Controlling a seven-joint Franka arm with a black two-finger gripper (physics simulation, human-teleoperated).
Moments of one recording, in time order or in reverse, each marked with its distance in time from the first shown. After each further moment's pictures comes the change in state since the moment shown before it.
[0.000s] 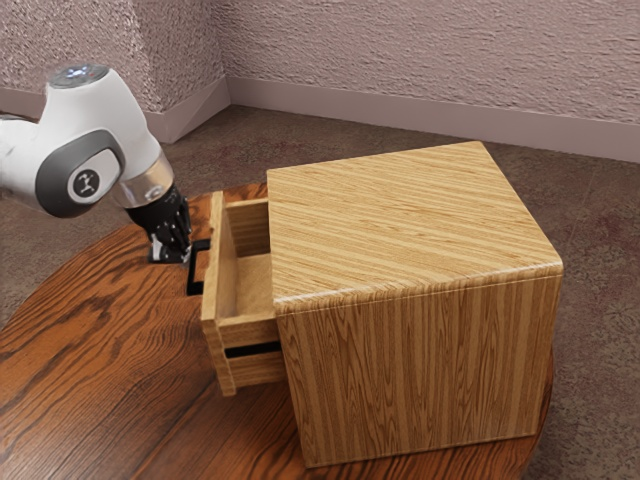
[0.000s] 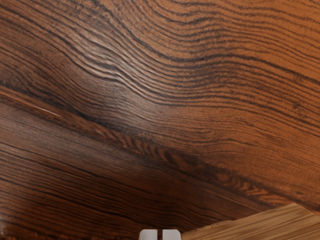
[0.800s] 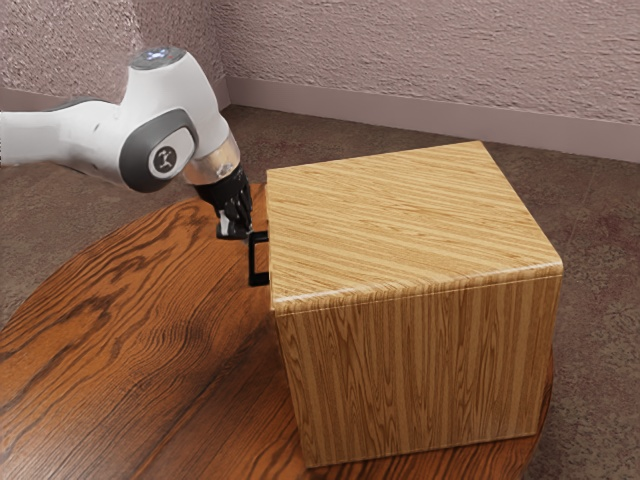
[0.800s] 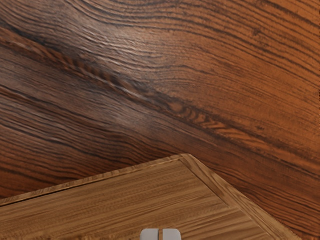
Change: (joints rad) arm 0.018 0.274 -0.087 0.266 -0.040 0.027 -0.040
